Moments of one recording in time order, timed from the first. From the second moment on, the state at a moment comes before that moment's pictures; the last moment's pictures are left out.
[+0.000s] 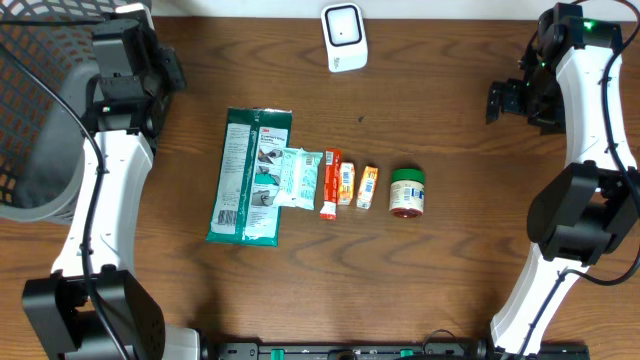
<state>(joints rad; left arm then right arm) 0.09 1.62 1.35 -0.28 -0.07 -0.12 -0.16 2.18 2.10 -1.46 0.03 0.11</state>
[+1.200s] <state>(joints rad) 0.07 1.57 1.35 -0.23 -0.12 -0.12 -0.16 2.18 2.10 -1.46 0.03 0.11</state>
